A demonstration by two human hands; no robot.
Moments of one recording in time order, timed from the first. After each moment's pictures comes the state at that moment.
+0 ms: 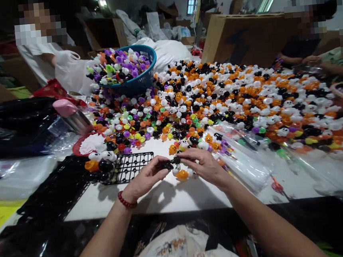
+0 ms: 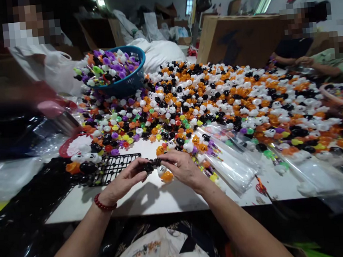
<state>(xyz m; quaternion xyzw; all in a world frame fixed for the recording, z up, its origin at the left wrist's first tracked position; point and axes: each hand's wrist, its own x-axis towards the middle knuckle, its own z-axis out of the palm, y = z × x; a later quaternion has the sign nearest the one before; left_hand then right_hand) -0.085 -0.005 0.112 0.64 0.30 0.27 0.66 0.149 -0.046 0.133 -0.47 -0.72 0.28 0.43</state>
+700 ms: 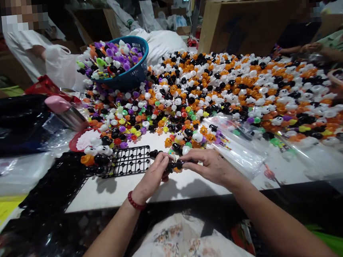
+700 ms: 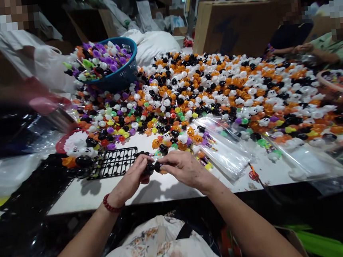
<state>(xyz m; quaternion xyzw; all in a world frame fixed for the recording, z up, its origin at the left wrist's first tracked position) -0.046 -0.041 0.107 0.59 0.38 0.27 0.66 0.164 -0.087 0.152 -0.48 -0.73 0.29 0.38</state>
